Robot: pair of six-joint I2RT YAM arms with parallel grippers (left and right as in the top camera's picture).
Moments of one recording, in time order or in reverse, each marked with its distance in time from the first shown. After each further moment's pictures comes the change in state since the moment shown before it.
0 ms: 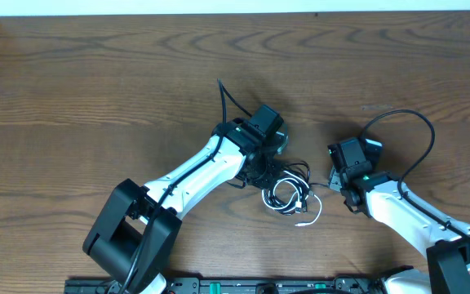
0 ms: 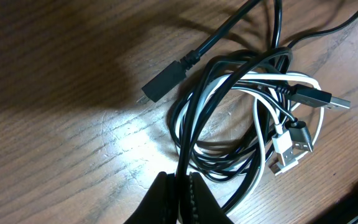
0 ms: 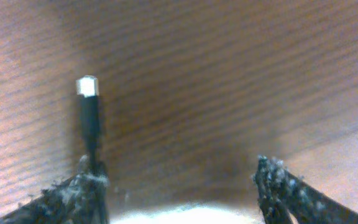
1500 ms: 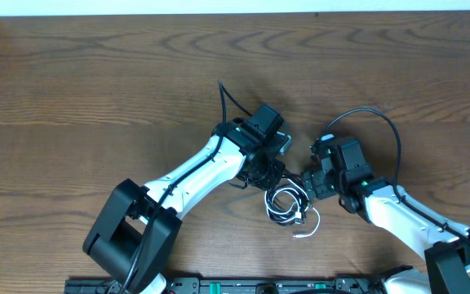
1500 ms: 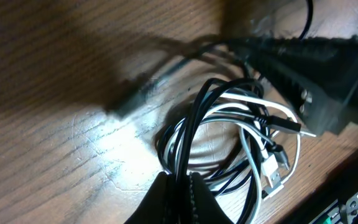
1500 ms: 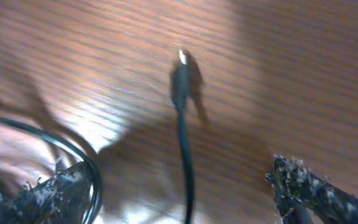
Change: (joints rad) left arm 0.000 0.000 0.000 0.007 0.075 0.000; right arm 0.019 -0.008 -0.053 0.204 -0.377 -0.594
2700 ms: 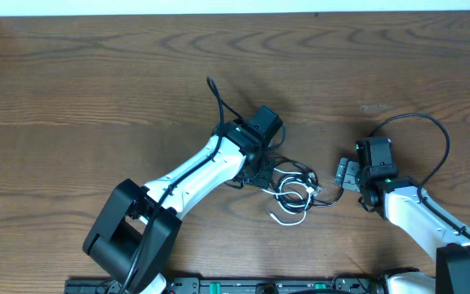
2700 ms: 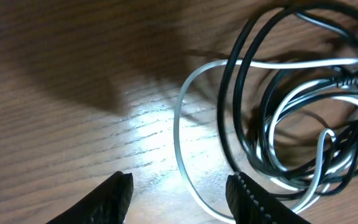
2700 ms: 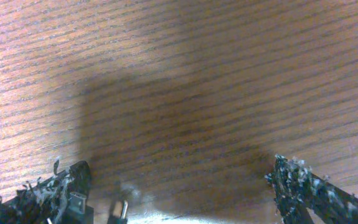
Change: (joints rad) left arm 0.000 0.000 0.000 -0.048 -0.232 -0.175; right arm -0.199 -0.028 -0.015 -0.085 0.216 0.346
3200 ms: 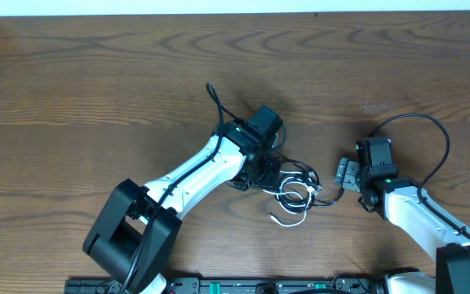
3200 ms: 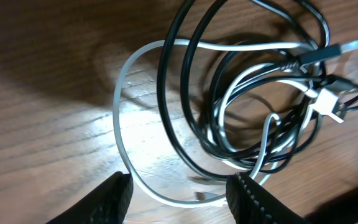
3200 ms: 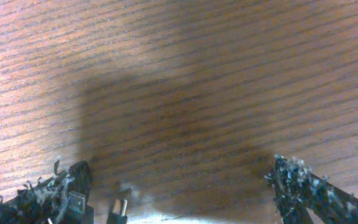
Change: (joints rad) left arm 0.000 0.000 0.000 0.008 0.155 -0.074; right arm 0.000 0.000 -0.001 0.002 0.001 0.001
